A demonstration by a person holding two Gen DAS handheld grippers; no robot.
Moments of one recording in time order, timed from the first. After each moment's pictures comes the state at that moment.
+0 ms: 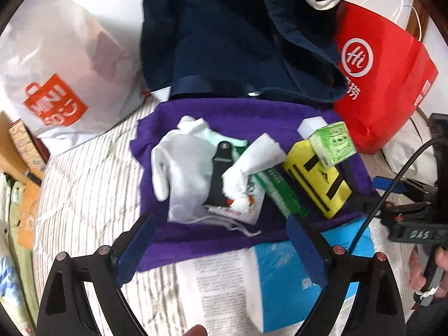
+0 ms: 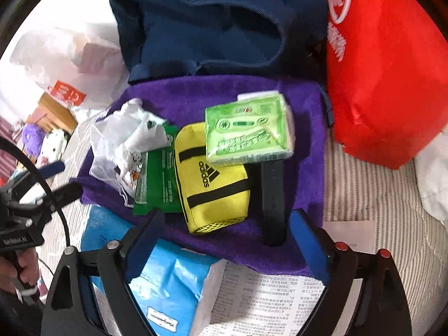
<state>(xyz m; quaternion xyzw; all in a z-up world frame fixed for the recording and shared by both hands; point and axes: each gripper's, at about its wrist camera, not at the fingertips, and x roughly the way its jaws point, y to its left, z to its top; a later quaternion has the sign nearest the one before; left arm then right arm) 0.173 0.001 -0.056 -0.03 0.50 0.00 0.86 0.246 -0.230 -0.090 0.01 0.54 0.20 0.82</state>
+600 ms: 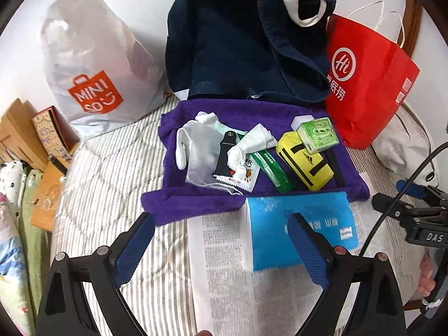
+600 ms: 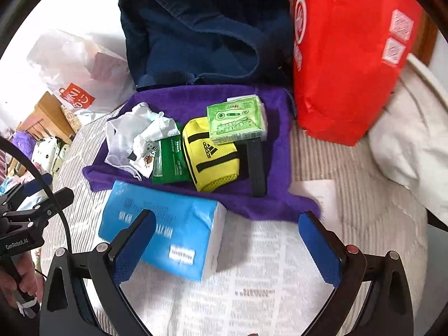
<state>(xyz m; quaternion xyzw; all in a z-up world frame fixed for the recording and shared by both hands) 0.101 -0.007 -0.020 -0.03 0.48 0.03 0.87 0.172 -0.253 -0.036 0.00 0.52 0.15 0.84</state>
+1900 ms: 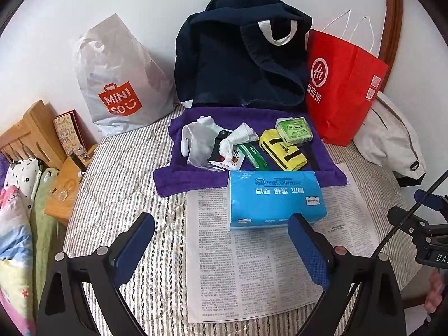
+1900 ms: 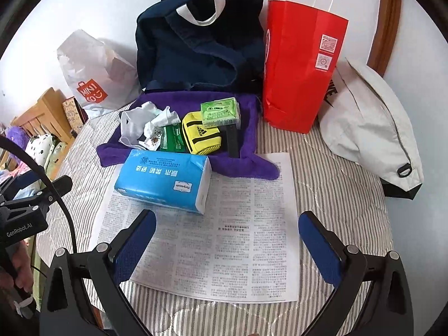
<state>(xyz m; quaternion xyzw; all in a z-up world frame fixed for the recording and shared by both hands) 0.014 -0.042 0.019 -0.02 0.44 0.06 0.89 0.066 -0.289 0.016 -0.03 0.48 0.12 0.87</state>
